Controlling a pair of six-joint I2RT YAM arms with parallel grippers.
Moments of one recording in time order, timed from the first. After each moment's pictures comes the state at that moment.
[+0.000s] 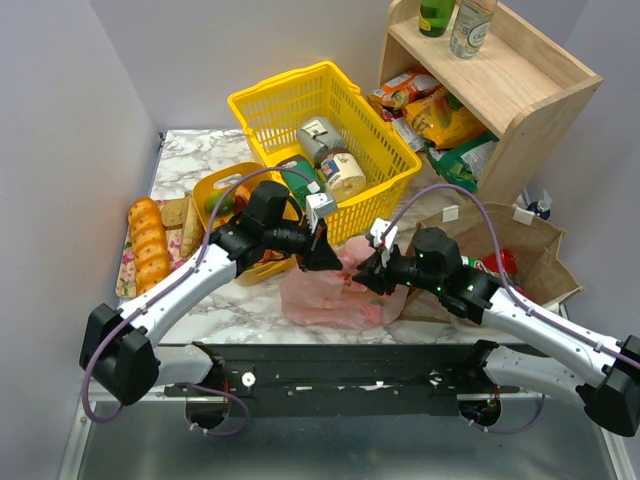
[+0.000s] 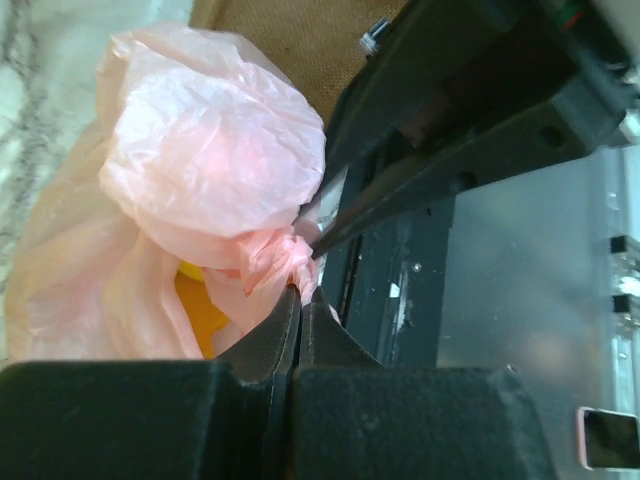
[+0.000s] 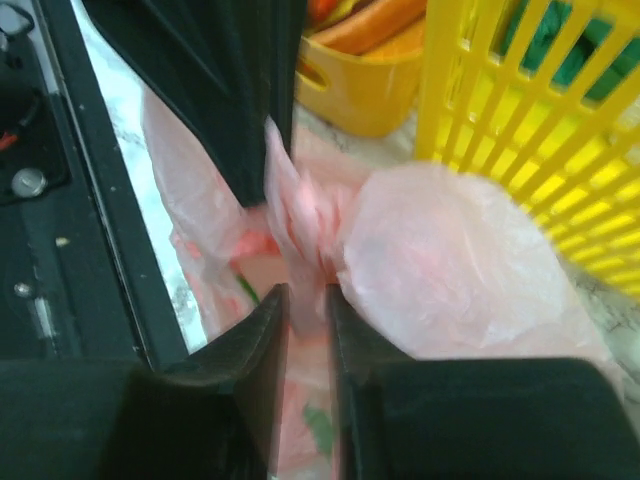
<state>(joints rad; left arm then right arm) -0.61 1.28 0.99 -0.28 0.88 -0.12 0.81 0.97 0.68 -0.10 -0.30 -0.11</state>
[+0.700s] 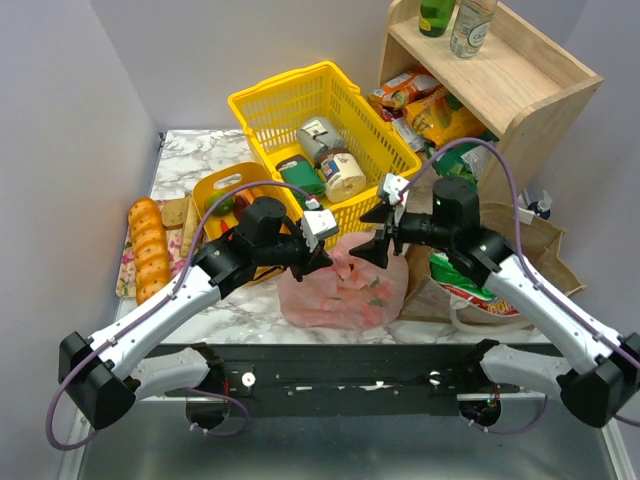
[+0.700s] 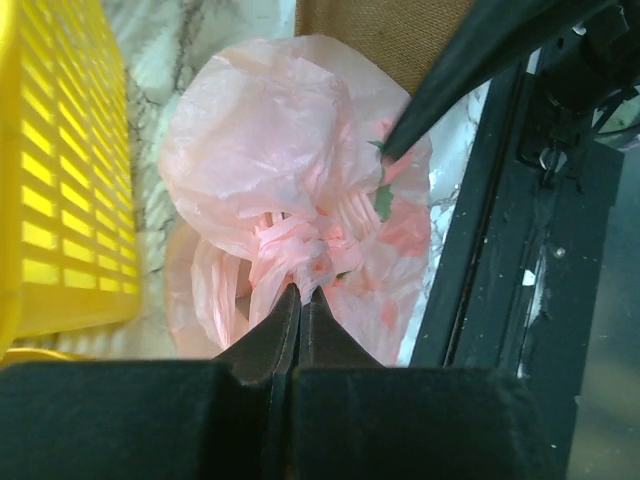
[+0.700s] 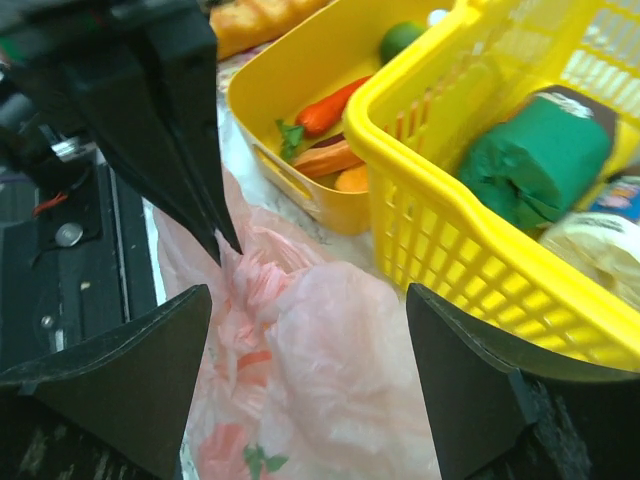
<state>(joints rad) -0.73 1.10 0.97 -0.39 0.50 0.14 0.61 1.07 0.99 -0.21 -0.63 -0.20</state>
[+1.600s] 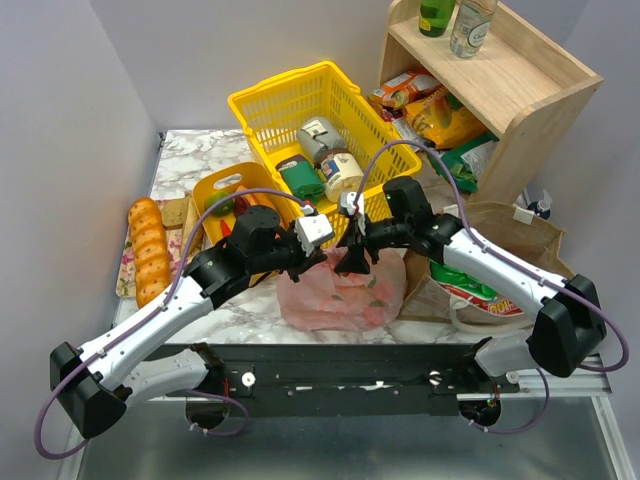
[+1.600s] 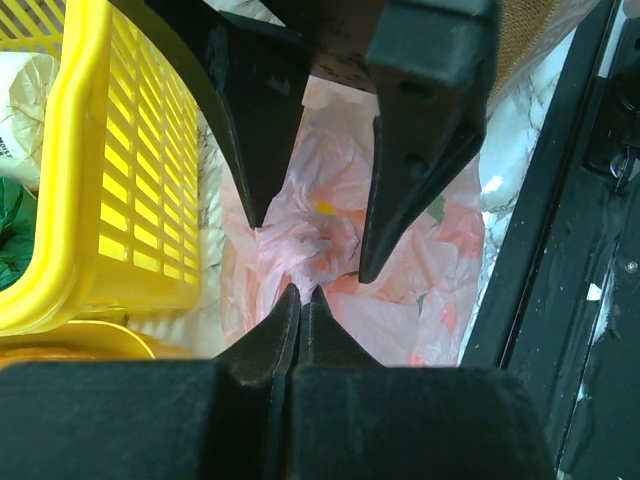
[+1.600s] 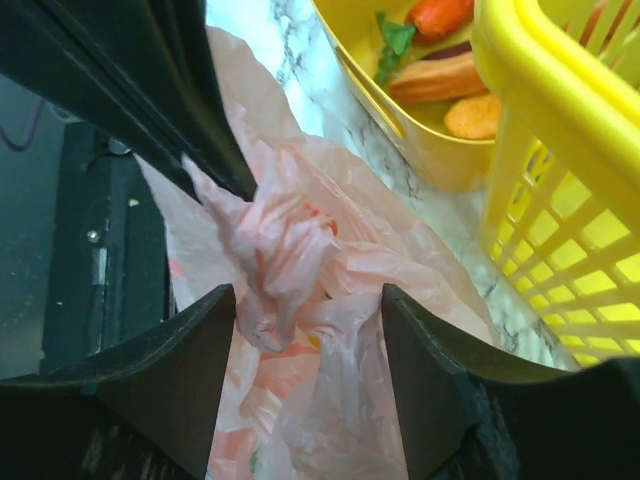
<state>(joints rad) -0.77 1.01 0.92 -0.34 0.35 0.19 0.65 1.40 1.07 -0.31 -0.82 -0.35</state>
